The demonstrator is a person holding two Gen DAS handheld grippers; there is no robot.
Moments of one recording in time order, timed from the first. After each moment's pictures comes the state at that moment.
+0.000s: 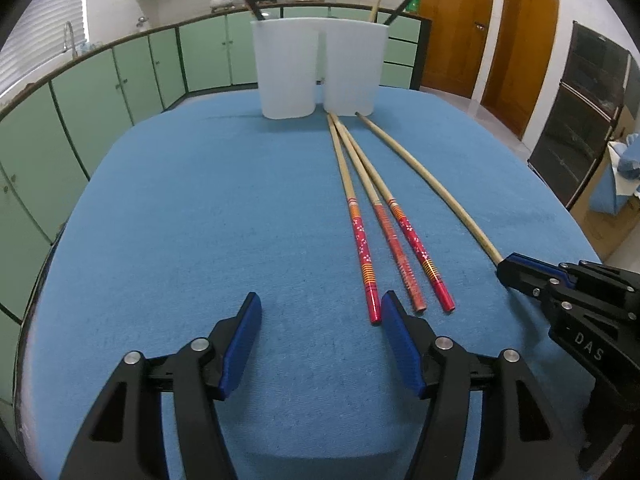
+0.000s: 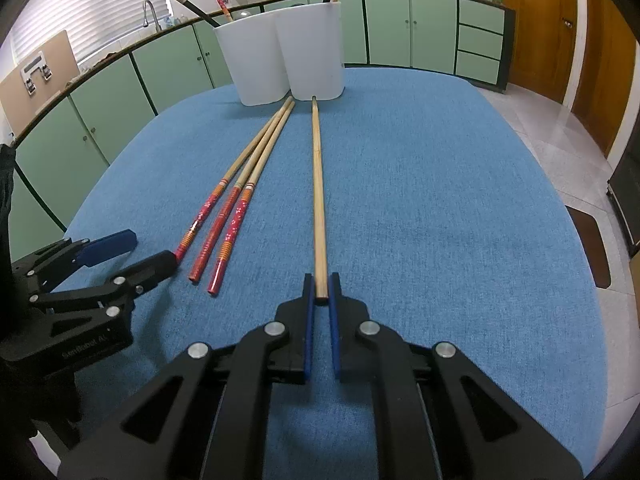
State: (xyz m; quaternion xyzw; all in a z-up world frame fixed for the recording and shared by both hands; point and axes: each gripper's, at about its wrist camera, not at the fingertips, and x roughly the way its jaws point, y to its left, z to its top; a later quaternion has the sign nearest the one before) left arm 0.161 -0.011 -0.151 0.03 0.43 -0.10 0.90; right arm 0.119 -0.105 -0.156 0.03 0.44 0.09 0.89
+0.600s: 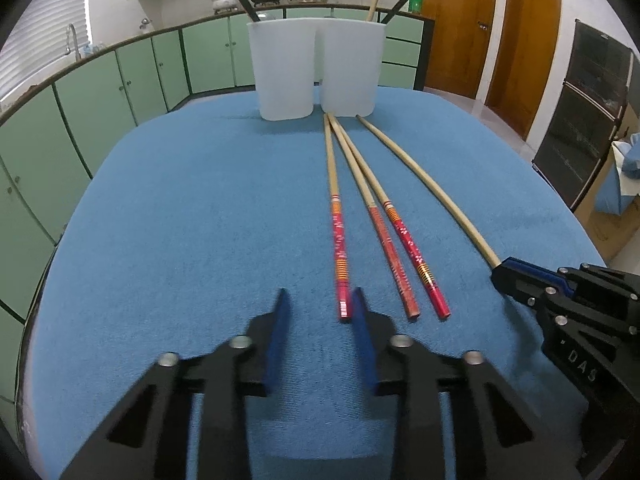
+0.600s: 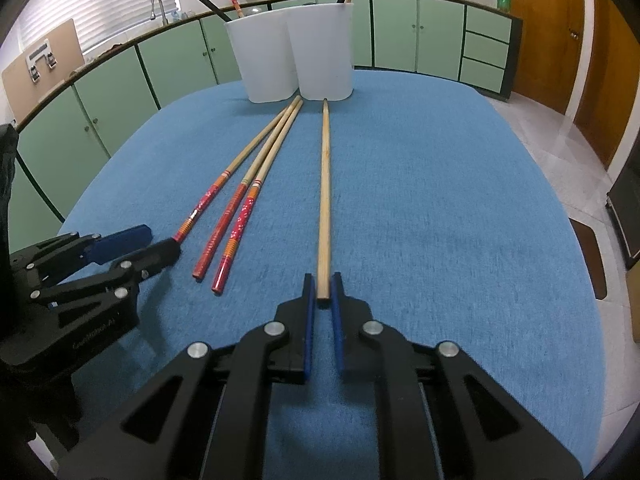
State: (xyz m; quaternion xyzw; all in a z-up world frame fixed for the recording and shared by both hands) left arm 0.163 -0.022 -0.151 0.03 0.43 -0.09 0.90; right arm 0.119 -0.098 -0.157 0.01 0.43 0.09 0.90
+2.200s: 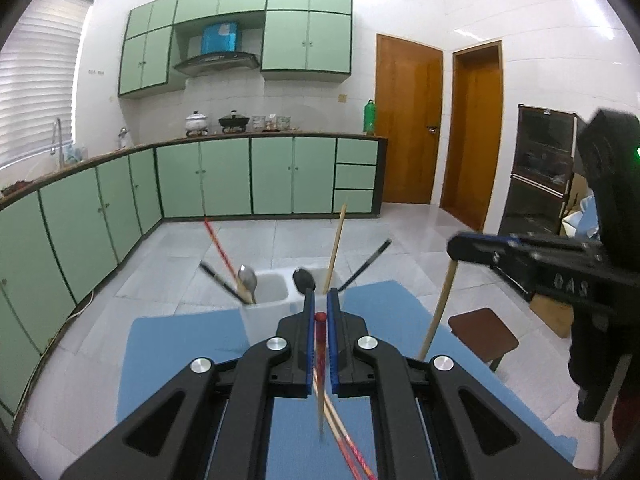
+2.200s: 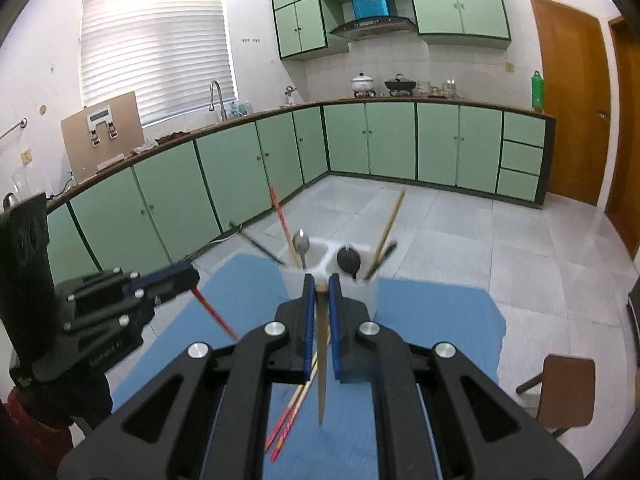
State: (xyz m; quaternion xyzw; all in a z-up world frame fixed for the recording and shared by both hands) left arm 0.207 -0.016 0.053 0.02 0.21 -0.17 0.96; right arm 0.183 -0.133 0.082 0.01 0.26 0.19 0.95
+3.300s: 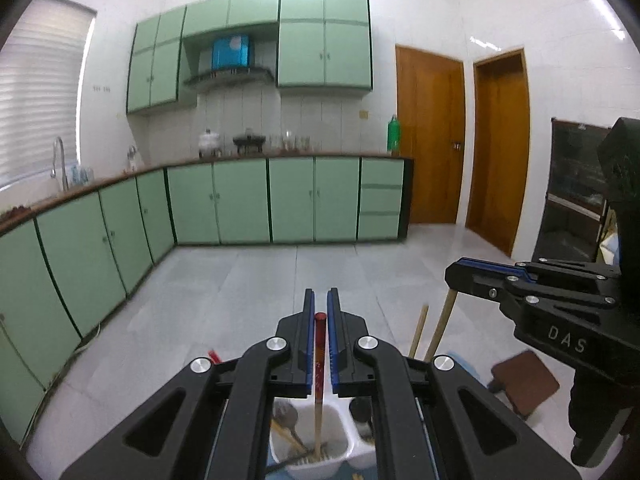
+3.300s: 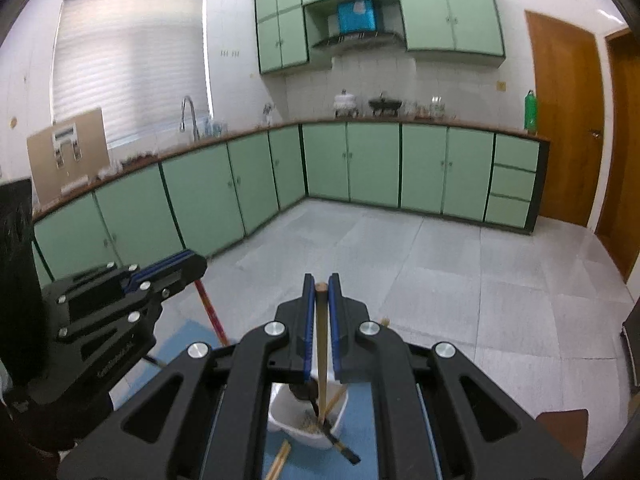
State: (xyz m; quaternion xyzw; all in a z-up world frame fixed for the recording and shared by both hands) left arm 0.378 -0.021 0.068 0.03 0.19 -0.14 0.97; right arm 0.354 -0.117 0.083 0.00 0.25 0.15 0.96
